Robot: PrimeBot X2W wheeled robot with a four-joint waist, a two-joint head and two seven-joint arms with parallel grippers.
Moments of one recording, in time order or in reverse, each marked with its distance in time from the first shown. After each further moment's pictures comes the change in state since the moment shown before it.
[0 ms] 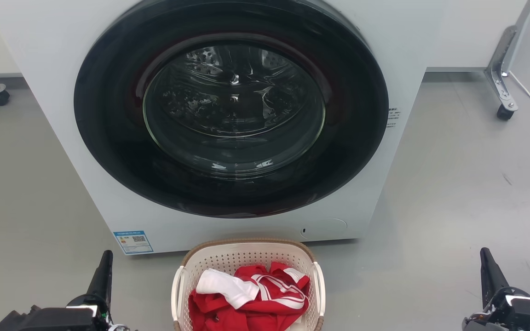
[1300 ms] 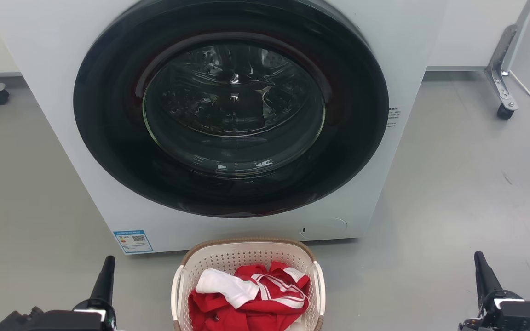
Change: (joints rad) left arm 0.028 0.005 -0.023 -0.014 0.132 0.024 -0.028; right arm 0.025 -0.002 0.036 -0.017 -0.120 -0.022 -0.031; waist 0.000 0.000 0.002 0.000
